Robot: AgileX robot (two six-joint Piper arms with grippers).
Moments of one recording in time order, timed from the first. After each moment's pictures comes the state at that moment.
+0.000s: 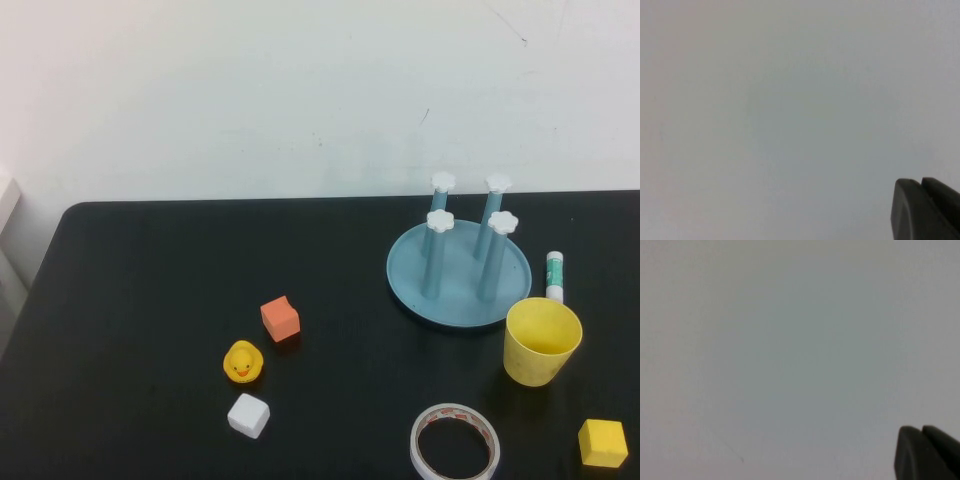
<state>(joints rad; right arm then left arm) -0.09 -0.01 -0.17 -0.09 -0.18 0.04 -0.11 0.00 -0.21 -0.05 -0.12 0.14</state>
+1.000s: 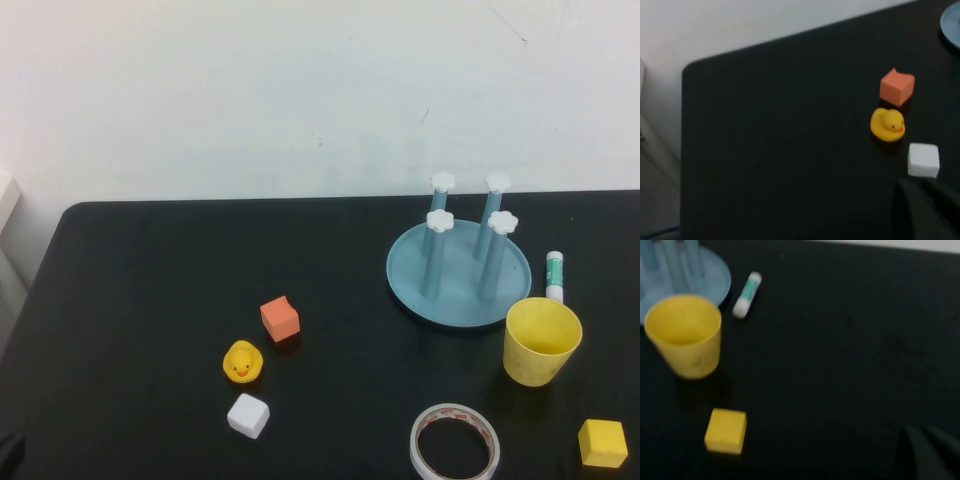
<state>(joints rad) -0.09 0.49 -0.32 -0.09 0.50 -0.05 -0.11 0.34 -0.28 -0.24 0.44 0.31</state>
